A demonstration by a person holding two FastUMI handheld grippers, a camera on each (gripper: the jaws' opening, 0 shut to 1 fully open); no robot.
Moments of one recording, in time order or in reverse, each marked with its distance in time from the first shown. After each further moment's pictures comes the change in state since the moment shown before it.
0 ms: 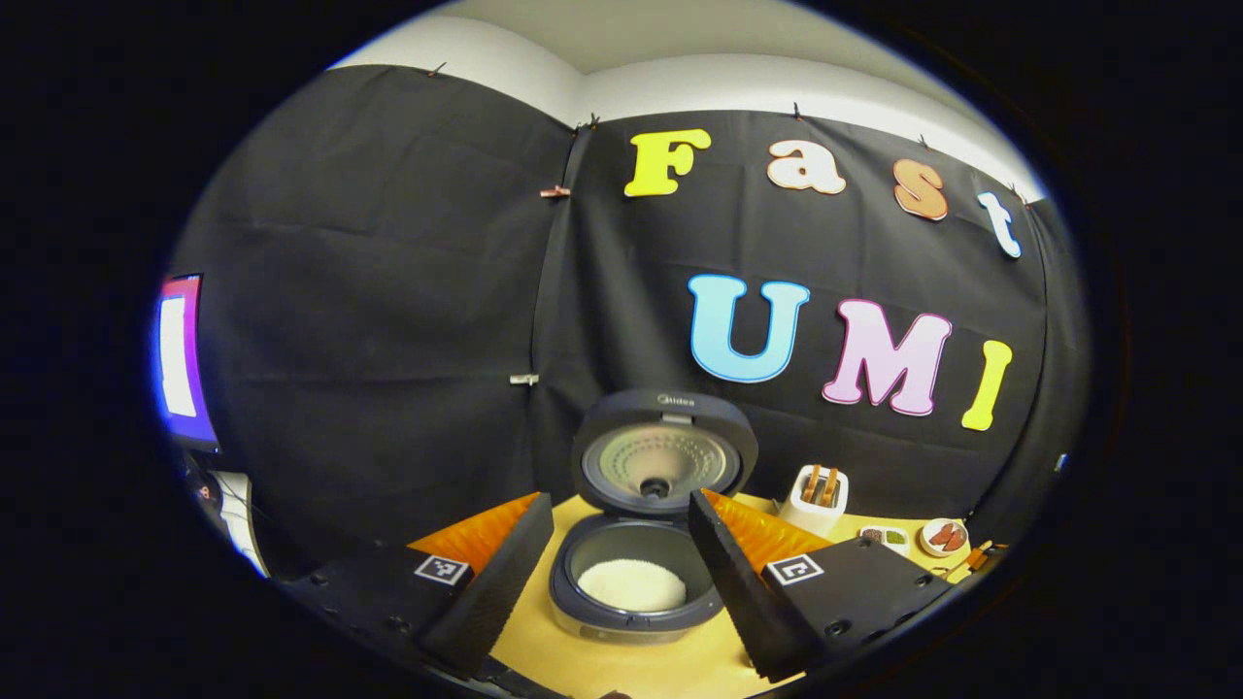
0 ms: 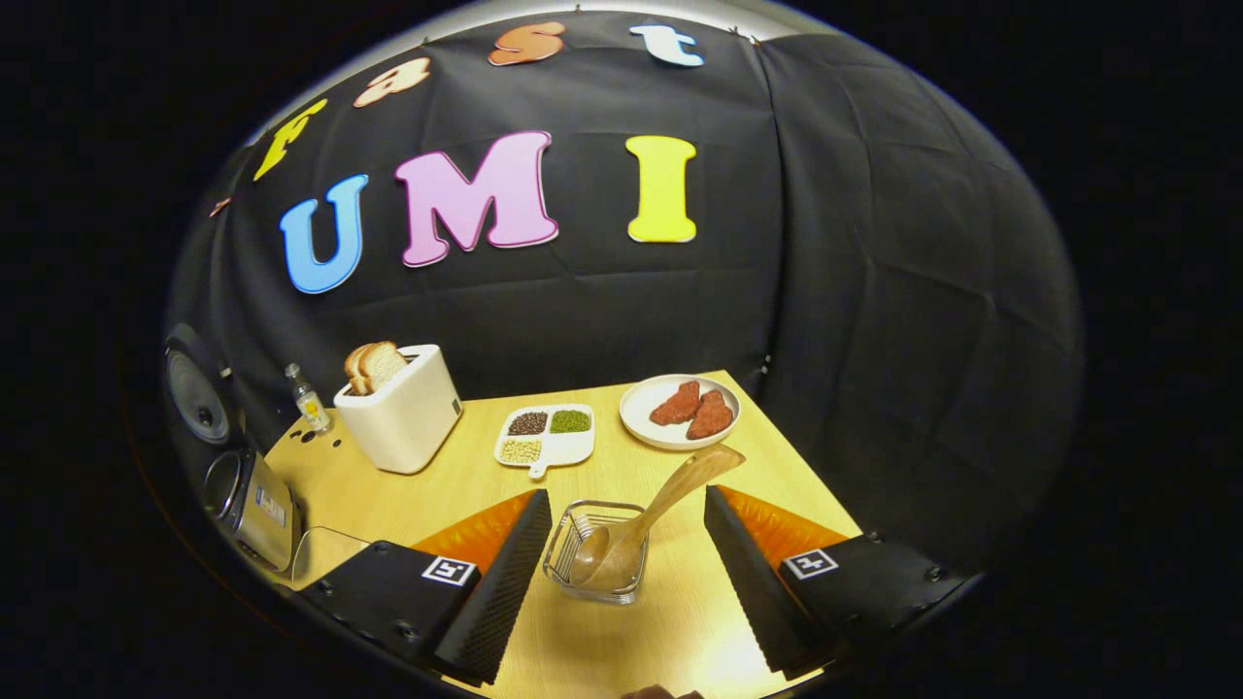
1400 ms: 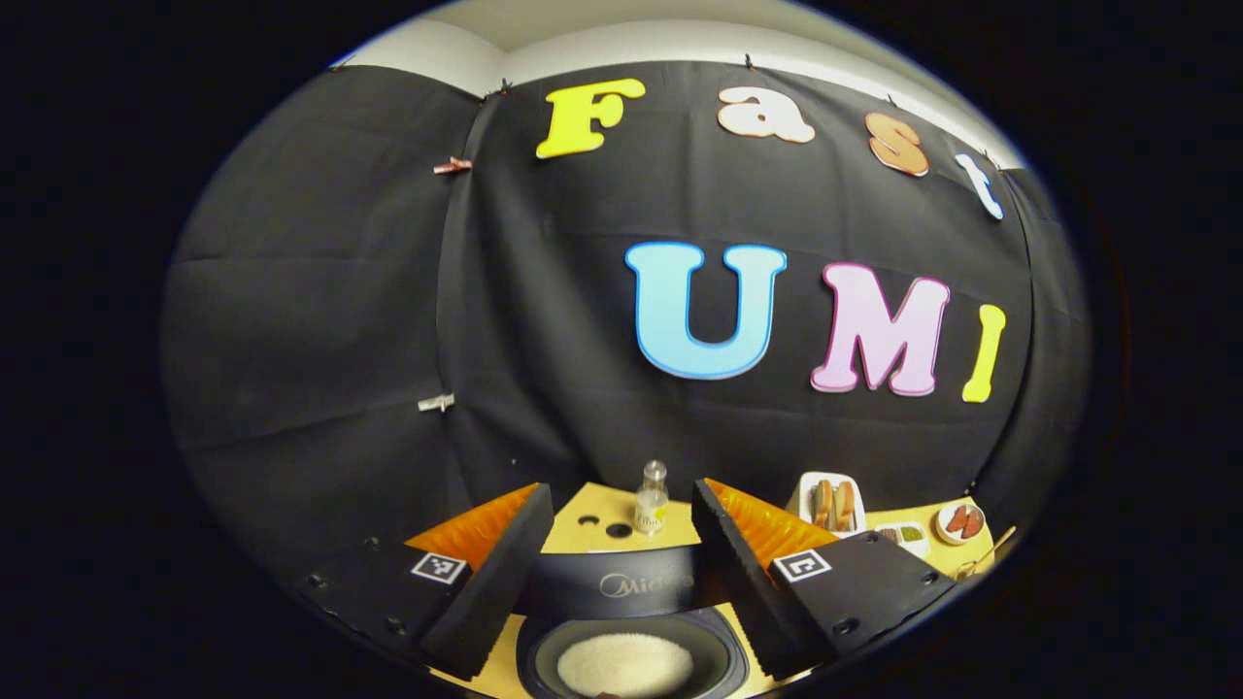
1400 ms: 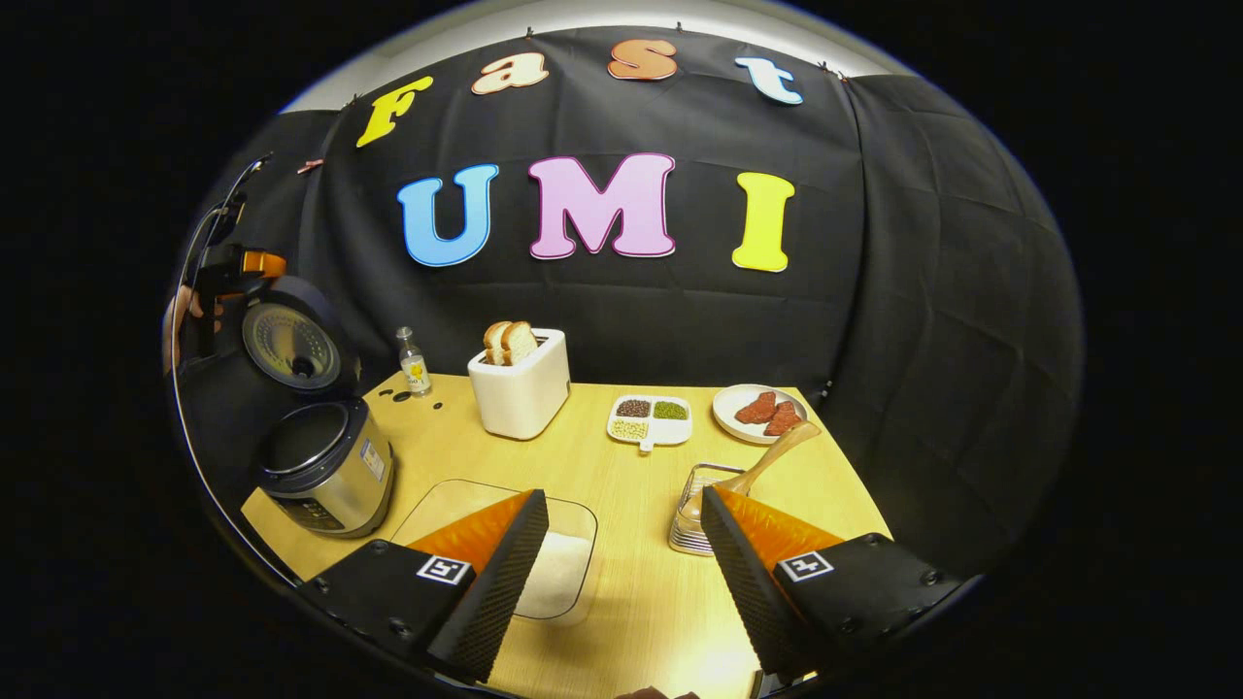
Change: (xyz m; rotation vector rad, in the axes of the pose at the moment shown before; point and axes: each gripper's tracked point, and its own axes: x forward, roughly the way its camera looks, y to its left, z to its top) left arm 0.181 -0.049 0.003 0.090 0.149 -0.182; right arm -0.100 0.103 -0.013 -0.092 0.027 0.180
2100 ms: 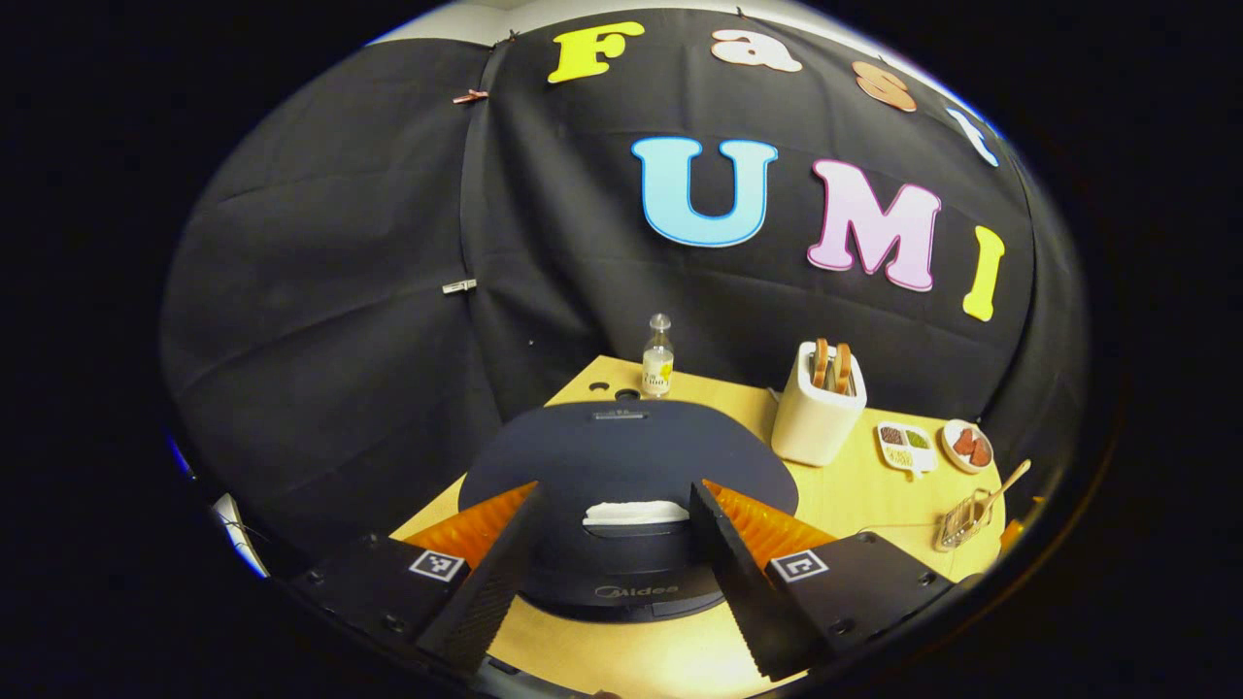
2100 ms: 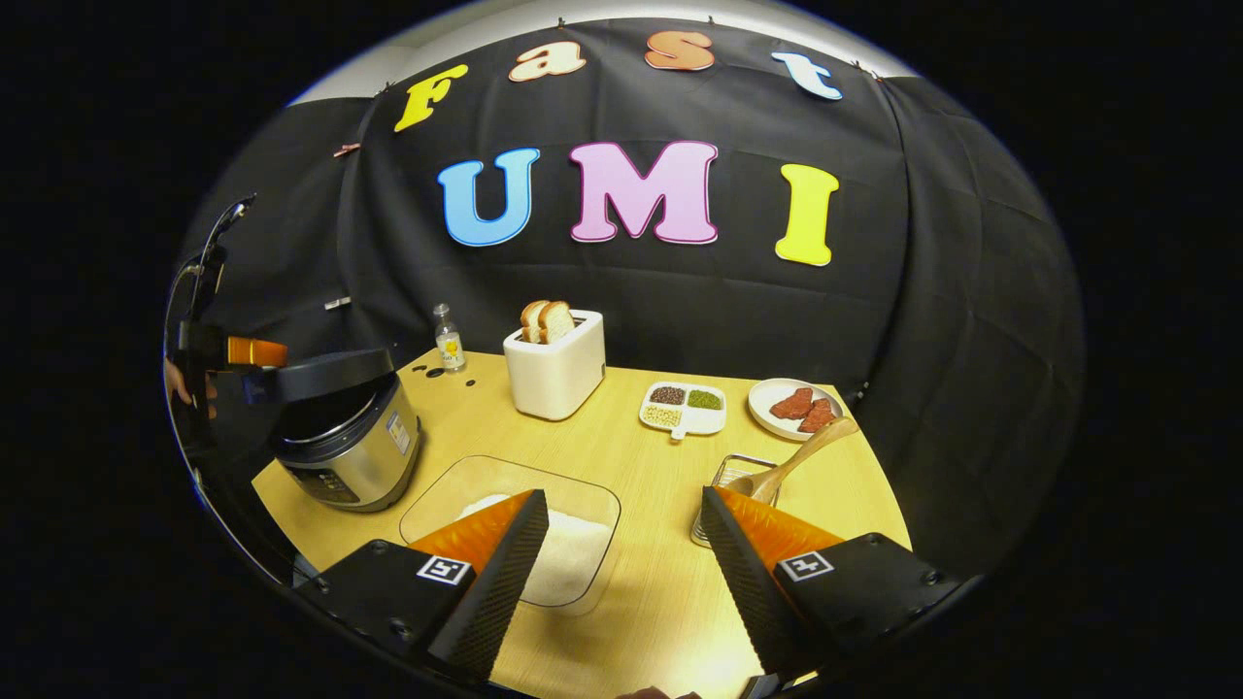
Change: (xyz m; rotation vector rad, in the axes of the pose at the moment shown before) left arm -0.076 -0.019 -0.173 0.013 0.220 0.045; right arm 0.000 0.020 -0.021 -0.054 0.048 0.123
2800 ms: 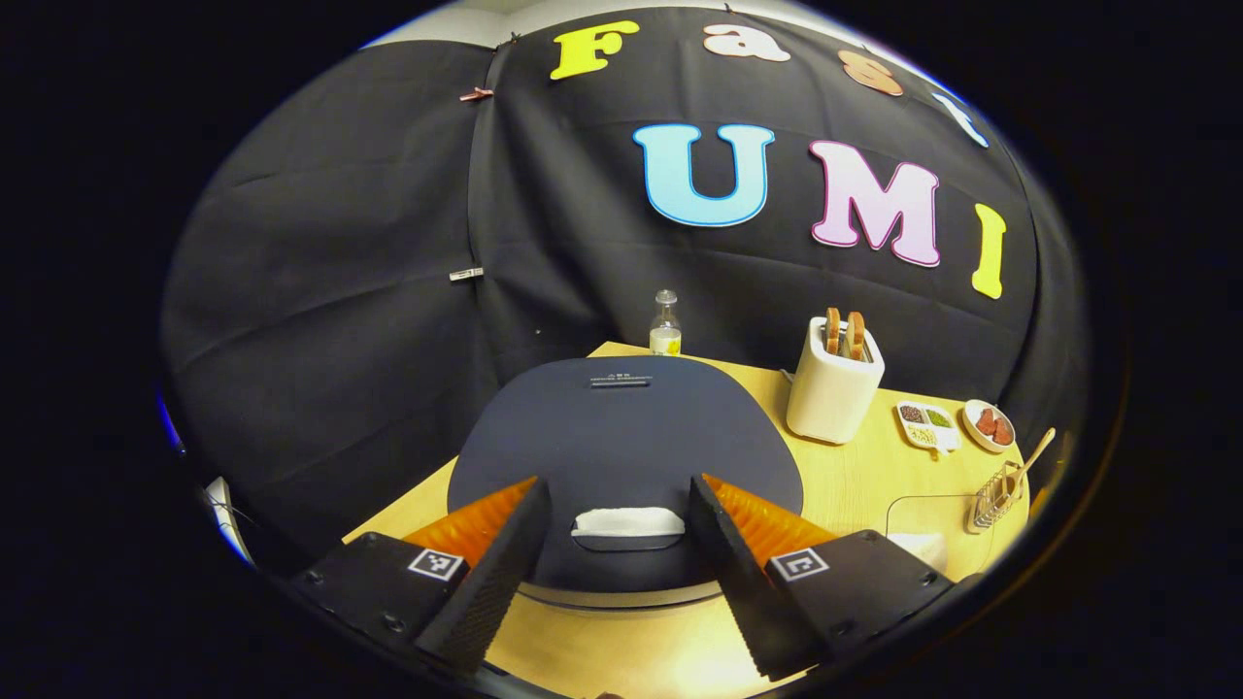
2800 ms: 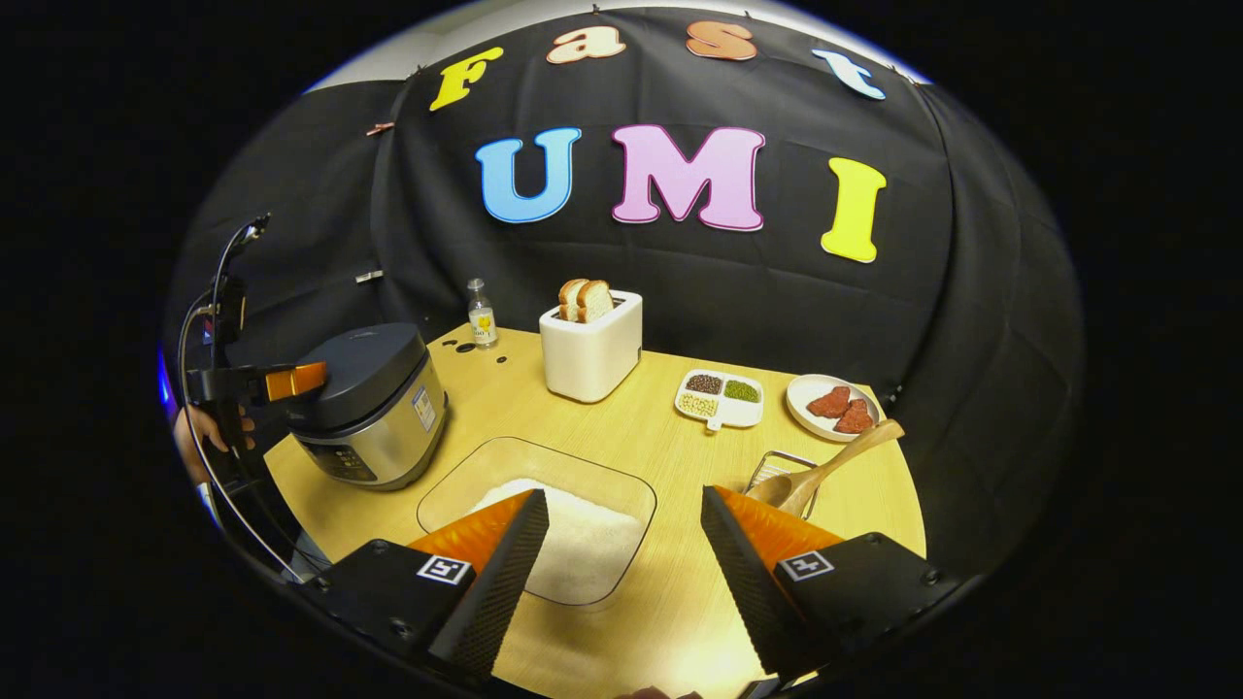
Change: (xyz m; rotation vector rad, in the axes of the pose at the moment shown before) left arm 0.022 -0.002 -0.044 -0.006 -0.001 0.040; right arm 0.022 0.025 -0.004 -0.062 0.050 0.089
